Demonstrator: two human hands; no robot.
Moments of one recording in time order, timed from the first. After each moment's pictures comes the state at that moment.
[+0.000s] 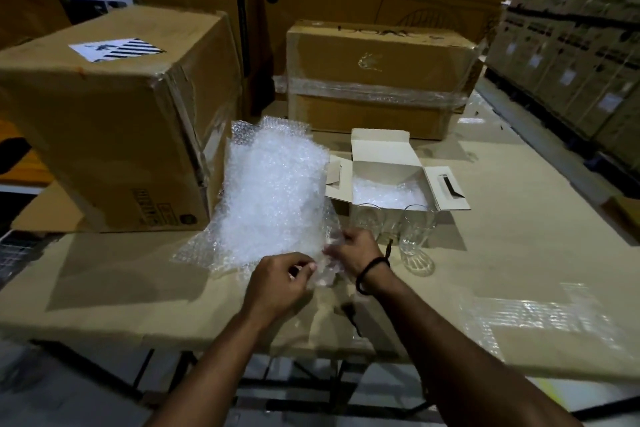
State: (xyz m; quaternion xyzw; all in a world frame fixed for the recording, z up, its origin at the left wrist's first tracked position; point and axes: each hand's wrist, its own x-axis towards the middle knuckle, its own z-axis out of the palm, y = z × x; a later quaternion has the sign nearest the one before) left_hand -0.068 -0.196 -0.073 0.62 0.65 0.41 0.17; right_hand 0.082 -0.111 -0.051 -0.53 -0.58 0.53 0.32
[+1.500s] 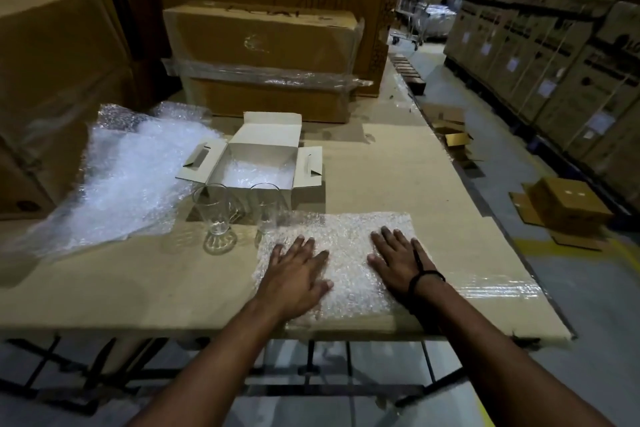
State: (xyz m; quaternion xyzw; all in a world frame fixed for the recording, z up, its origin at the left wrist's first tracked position) left_hand 0.227 -0.151 -0.089 0.77 0.63 0.03 0.12; right_hand 0.464 -0.077 -0.098 -0.60 -0.79 0.11 -0.05
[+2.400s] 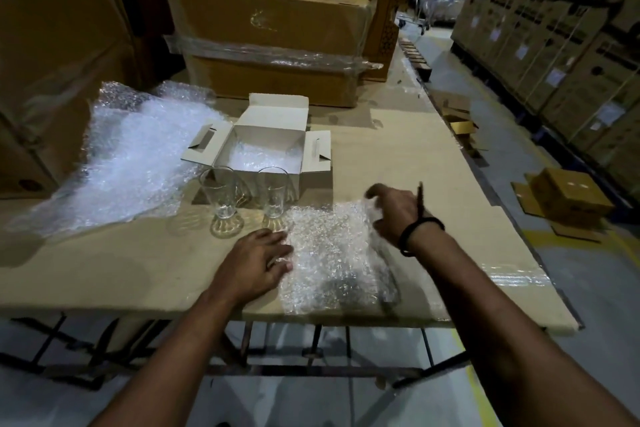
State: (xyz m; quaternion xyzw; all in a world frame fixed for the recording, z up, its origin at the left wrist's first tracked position) left_hand 0.145 -0.162 -0.103 0.75 0.62 0.18 0.14; right_hand 0.405 -0.083 0.005 -0.62 -0.76 0.15 0.08
